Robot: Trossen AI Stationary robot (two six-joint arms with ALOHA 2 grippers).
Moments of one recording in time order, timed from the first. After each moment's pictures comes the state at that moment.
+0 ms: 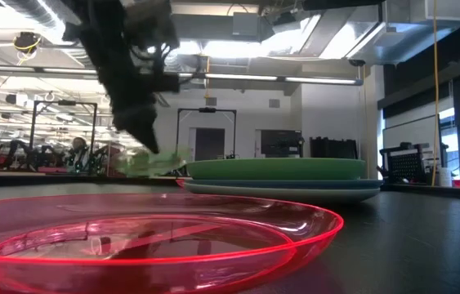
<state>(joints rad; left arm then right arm) 0.04 1.50 0.83 -0.47 -0.53 -0.15 0.41 1.21 0.89 -0.14 0.50 -0.39</state>
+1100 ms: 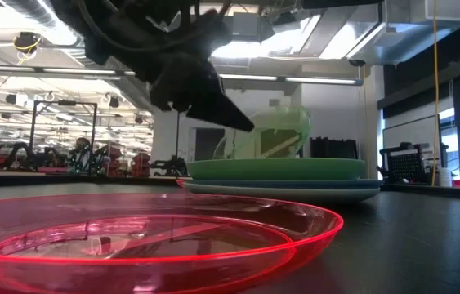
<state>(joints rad) -0.14 1.73 0.86 0.31 -0.22 0.17 0.41 1.21 0.89 -0.13 0.50 -0.39</state>
